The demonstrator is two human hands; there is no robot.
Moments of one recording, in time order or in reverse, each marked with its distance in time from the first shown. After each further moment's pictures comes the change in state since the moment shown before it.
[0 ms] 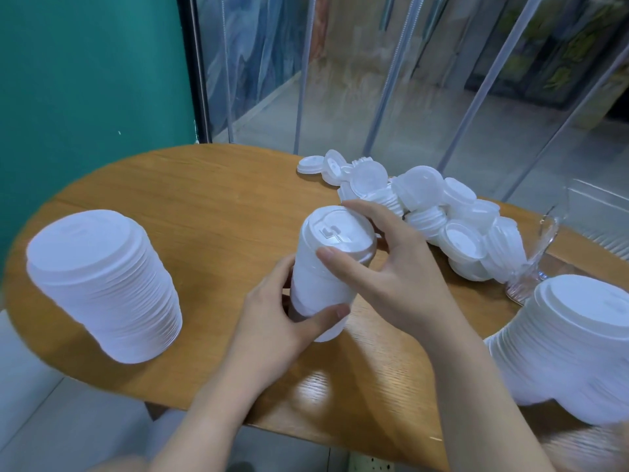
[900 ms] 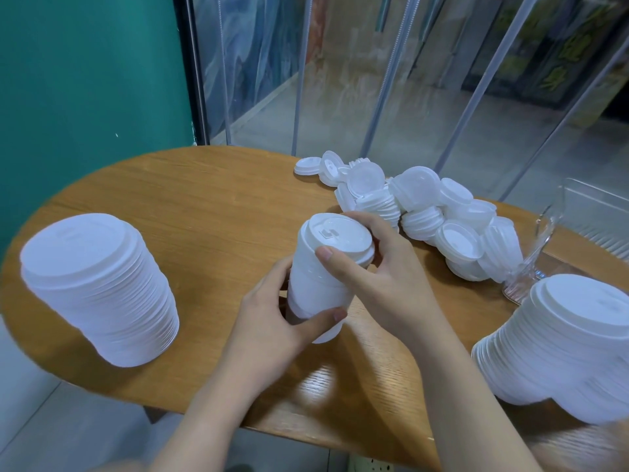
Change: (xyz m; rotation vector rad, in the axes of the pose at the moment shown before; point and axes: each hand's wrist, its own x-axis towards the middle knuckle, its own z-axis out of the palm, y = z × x) left_hand 0.000 0.000 0.001 0.006 0.006 0.020; right_hand -0.003 0.004 0.009 0.234 0.008 0.140
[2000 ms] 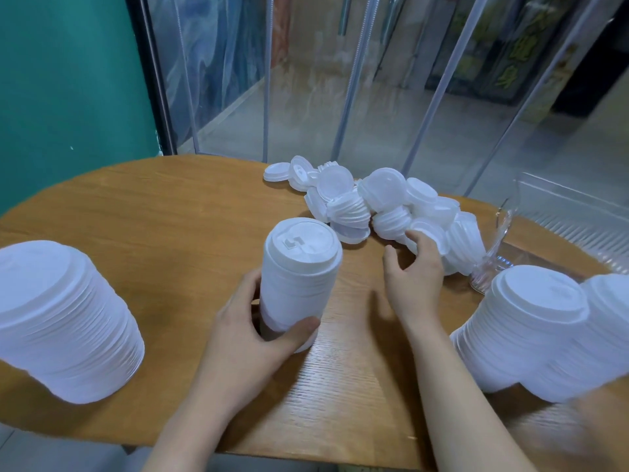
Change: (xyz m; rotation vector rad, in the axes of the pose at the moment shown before) left_hand 0.001 -0.010 0.001 0.023 -0.002 0.021; right_hand 0.036 0.118 -0.051 -0.362 0.676 0.032
